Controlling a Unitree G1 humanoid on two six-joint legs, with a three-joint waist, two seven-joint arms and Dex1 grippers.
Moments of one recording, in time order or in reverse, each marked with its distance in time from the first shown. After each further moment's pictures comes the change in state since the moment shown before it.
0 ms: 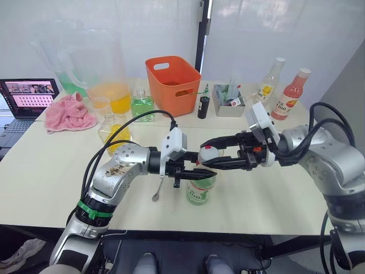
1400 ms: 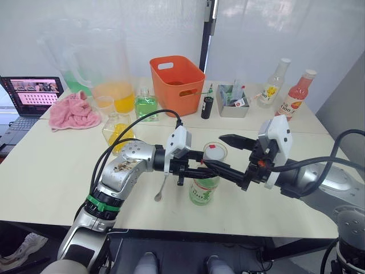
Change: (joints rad) left arm -0.057 -0.058 -0.030 0.128 0.011 -0.070 -0.074; right arm 0.371 0.090 -0.360 -0.577 0.325 0.385 -0.878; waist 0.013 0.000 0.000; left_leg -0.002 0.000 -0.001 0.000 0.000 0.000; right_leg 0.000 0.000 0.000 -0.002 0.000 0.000
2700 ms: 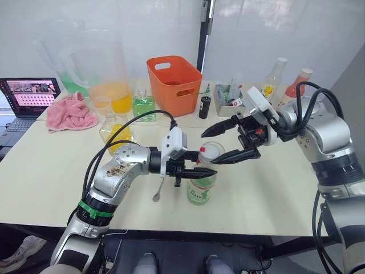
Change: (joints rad) left arm 0.052 0.046 0.027 -0.107 -0.014 0.054 0.081; right arm -0.592 -0.063 0.447 0.898 -0.476 -0.507 1.167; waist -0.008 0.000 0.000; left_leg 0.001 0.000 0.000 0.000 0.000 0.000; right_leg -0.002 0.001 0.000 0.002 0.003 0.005
